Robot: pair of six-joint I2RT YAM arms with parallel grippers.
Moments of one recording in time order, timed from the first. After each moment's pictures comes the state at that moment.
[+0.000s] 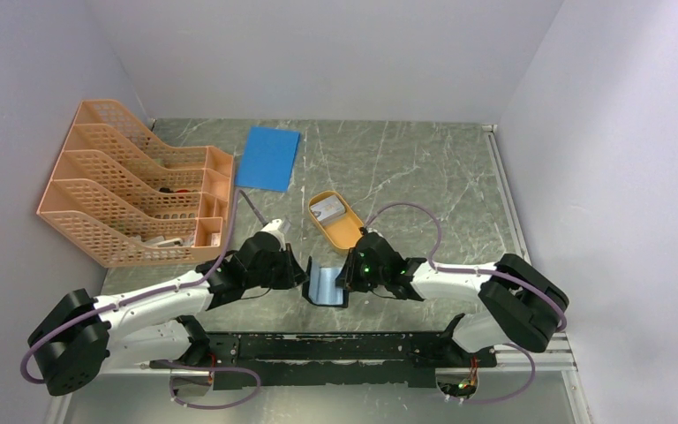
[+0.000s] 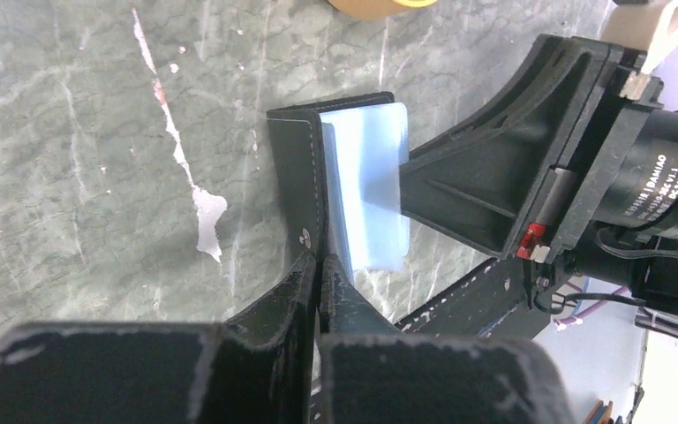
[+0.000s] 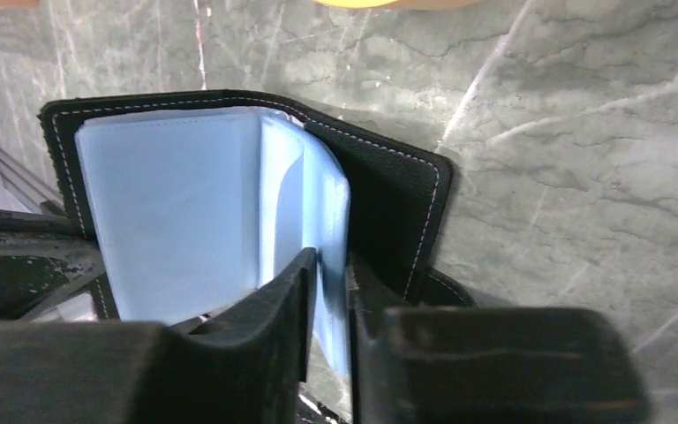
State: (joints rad) left arm -0.89 1.07 0.45 -0.05 0.02 -0.88; right arm 0.88 1.39 0.46 0.14 -0.10 0.96
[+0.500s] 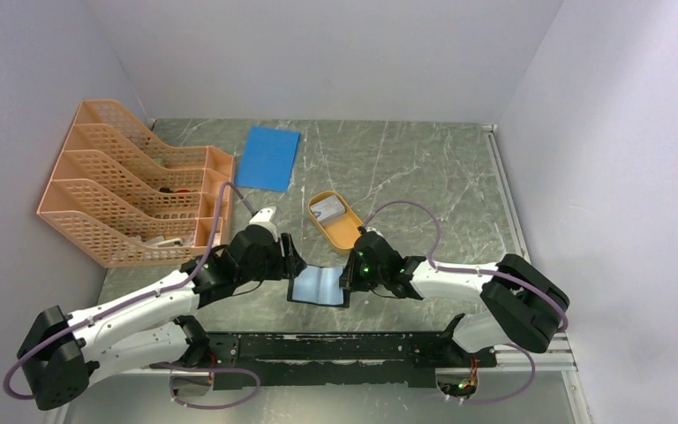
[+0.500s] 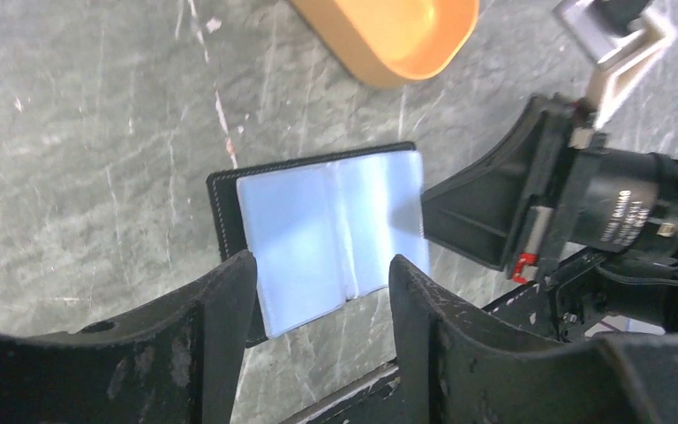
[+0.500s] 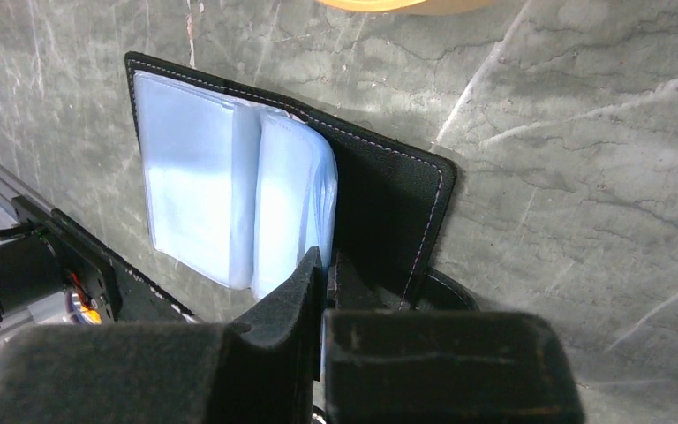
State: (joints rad) left arm -0.88 0.97 0.54 -0.25 -0.13 -0.79; right arm 0.88 1.38 0.49 0.08 -0.07 0.91
